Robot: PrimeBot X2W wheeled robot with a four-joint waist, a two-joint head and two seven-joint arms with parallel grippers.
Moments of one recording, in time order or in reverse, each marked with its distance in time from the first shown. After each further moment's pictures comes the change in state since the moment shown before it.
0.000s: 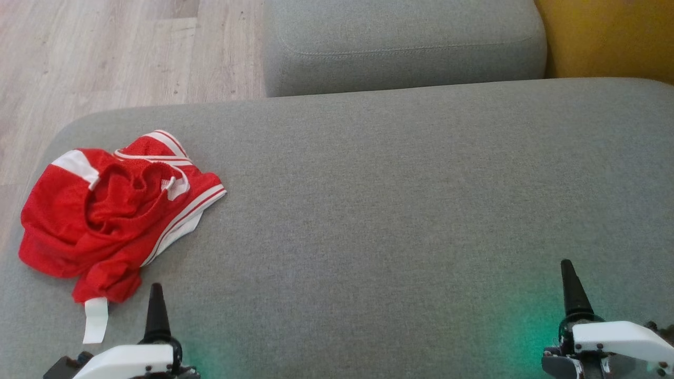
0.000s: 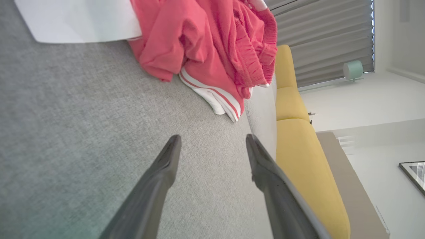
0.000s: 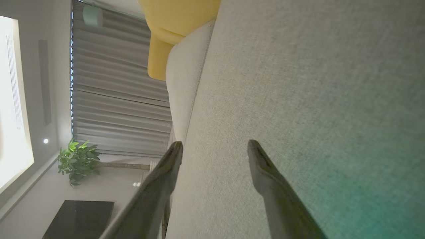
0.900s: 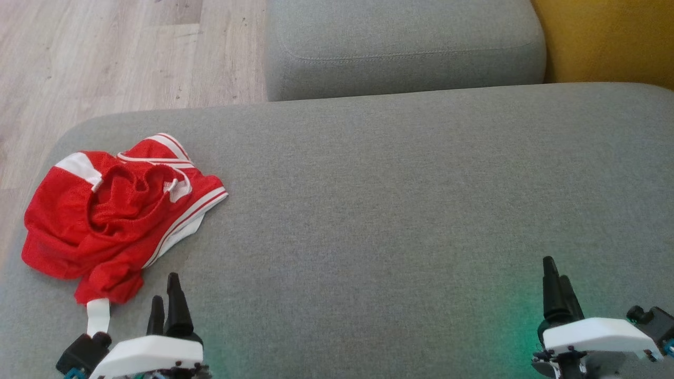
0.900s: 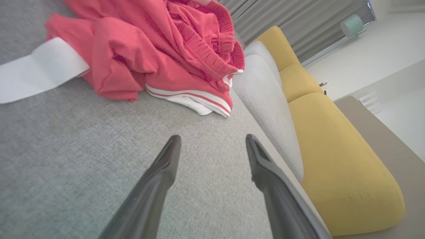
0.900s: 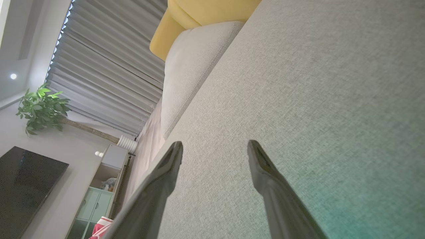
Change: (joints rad) left arm 0.000 0.001 -0.071 -0.034 0.304 0.062 -0.078; right arm 0.000 0.000 0.045 0.000 -0.345 0.000 -0.079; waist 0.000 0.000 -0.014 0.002
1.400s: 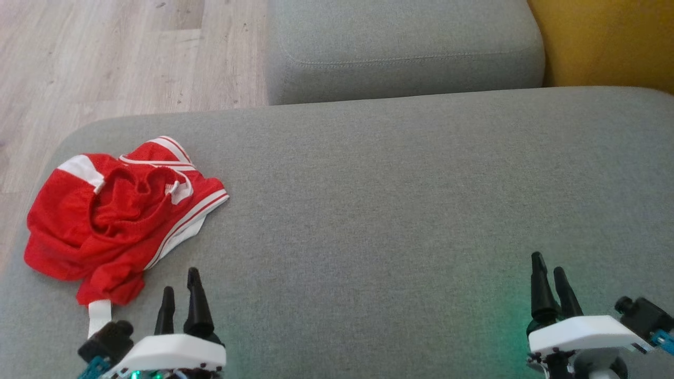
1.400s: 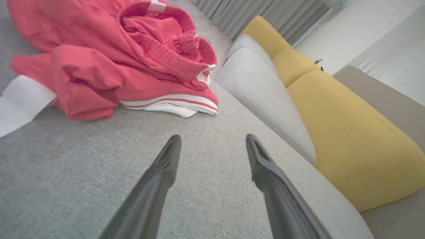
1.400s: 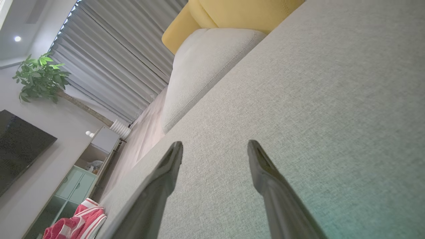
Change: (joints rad) left arm -0.002 0.002 -0.058 -0.006 0.203 0.026 -0.044; right arm 0.000 -0.001 0.030 -0.016 -0.179 0.000 -0.043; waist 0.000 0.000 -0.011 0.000
